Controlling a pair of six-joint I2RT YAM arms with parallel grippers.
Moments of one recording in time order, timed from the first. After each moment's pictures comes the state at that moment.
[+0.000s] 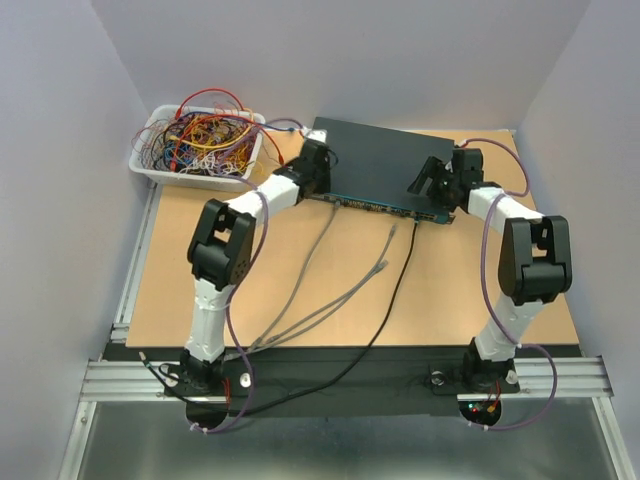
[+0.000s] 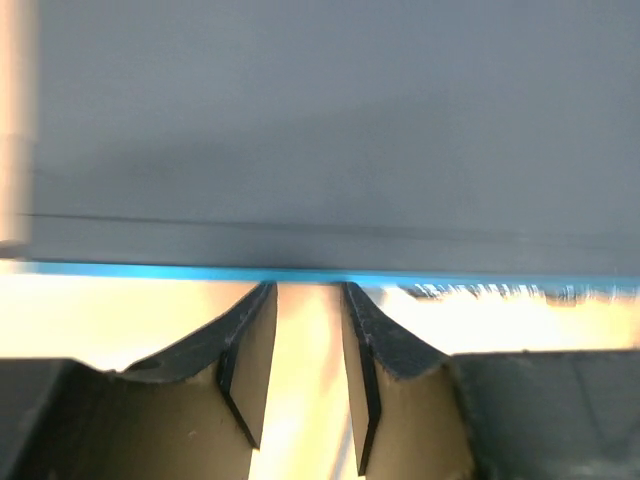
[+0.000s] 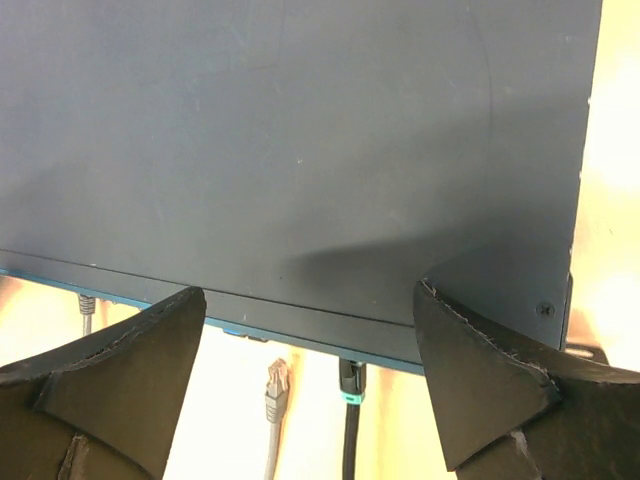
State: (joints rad) left arm -0.54 2.16 1.67 -0.25 -0.15 -0.39; right arm 0.04 1.82 1.23 -0.14 -0.18 0.52
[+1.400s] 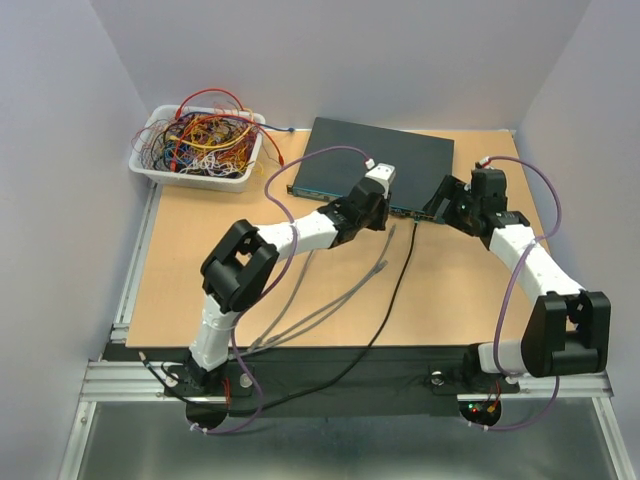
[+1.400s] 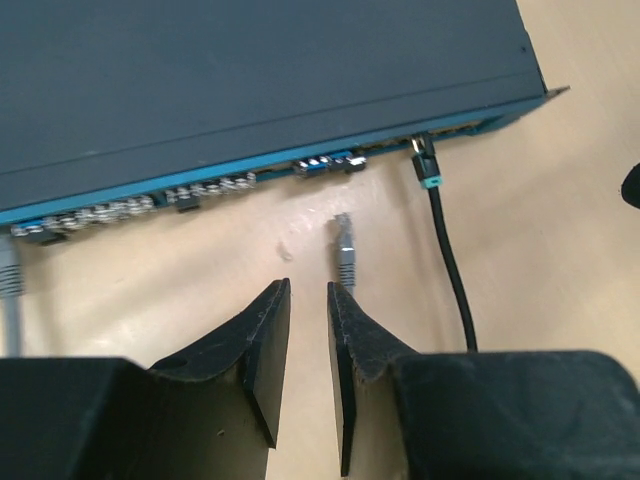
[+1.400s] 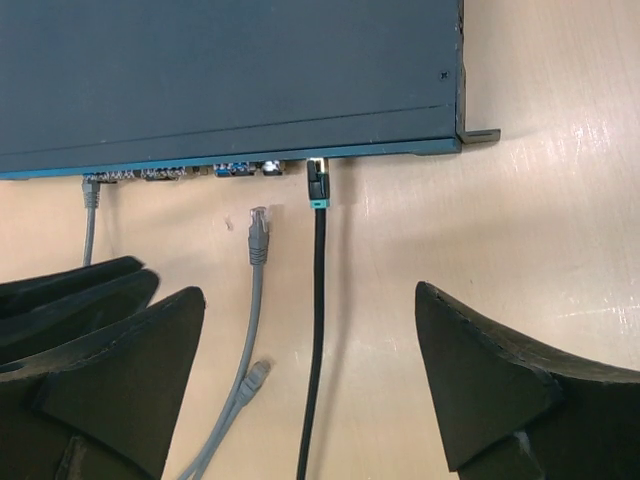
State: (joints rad) left arm -0.85 2.03 1.47 0.03 -0.15 -0.37; right arm 0.05 1.35 0.95 -0.30 -0.10 0.51
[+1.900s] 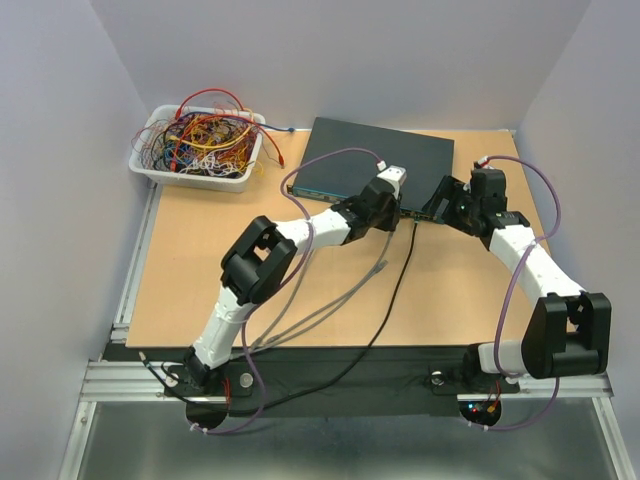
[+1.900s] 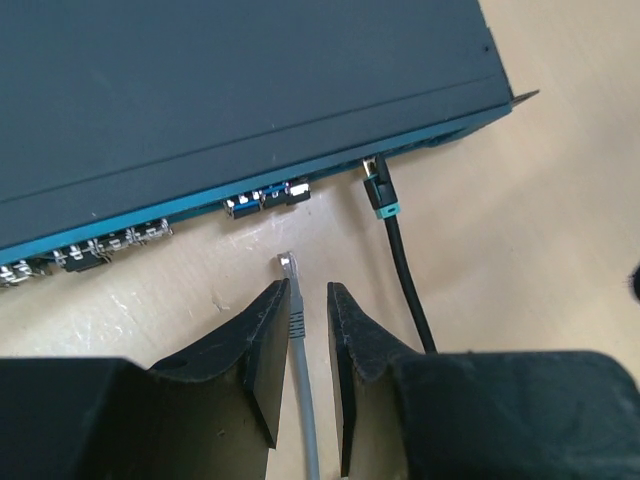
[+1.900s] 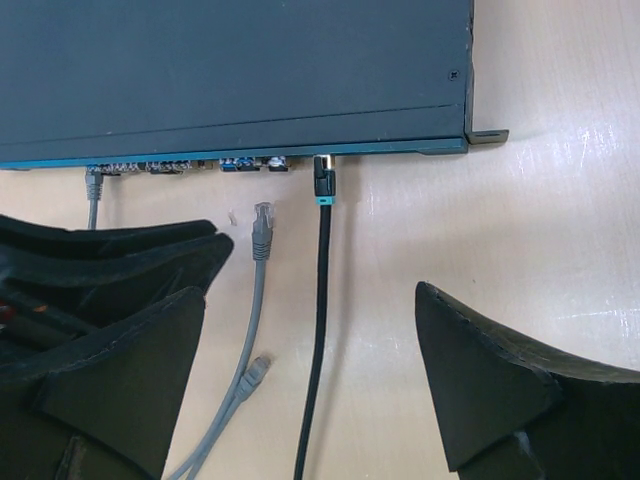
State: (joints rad) left arm -0.86 2.20 1.64 0.03 -0.06 -0.40; right arm 0.05 1.33 0.95 -0.31 -0.10 0.50
